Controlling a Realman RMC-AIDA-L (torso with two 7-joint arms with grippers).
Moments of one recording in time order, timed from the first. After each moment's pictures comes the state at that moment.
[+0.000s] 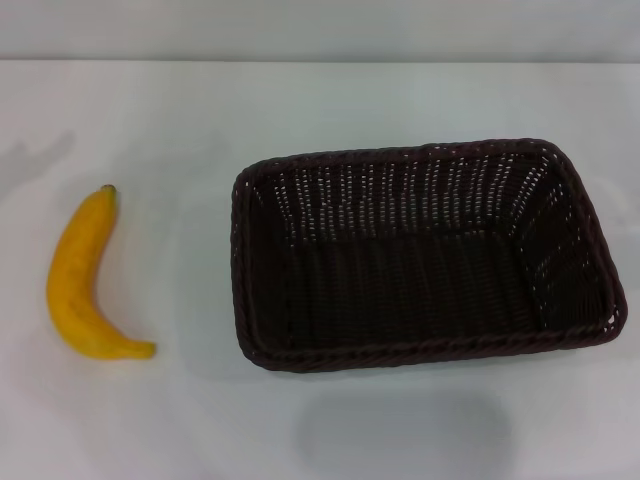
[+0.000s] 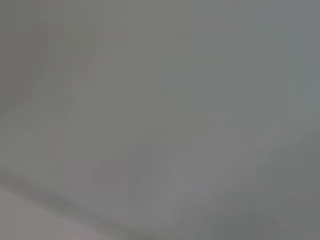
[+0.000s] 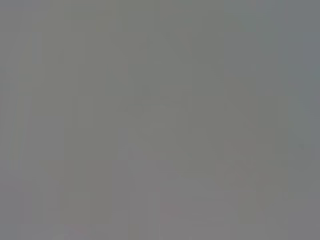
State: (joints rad) left arm -0.30 -1.87 0.82 1.14 -1.31 -1.18 0.53; right arm 0.34 2.00 -0.44 -0.60 1.94 1.19 -2.35
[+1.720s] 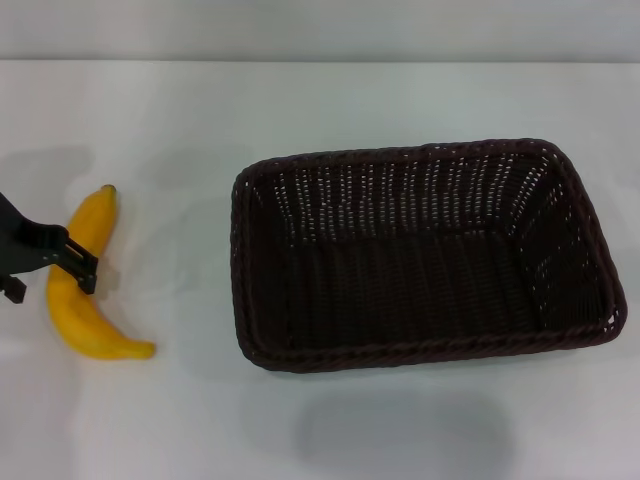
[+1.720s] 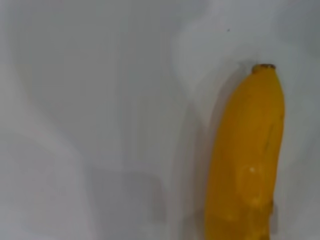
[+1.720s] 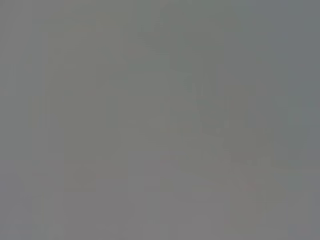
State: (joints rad) left arm -0.89 -1.94 0.84 0.72 -0.14 -1.60 0.19; right arm 0.33 2.01 -0.42 -0.54 1.95 1.16 -2.48
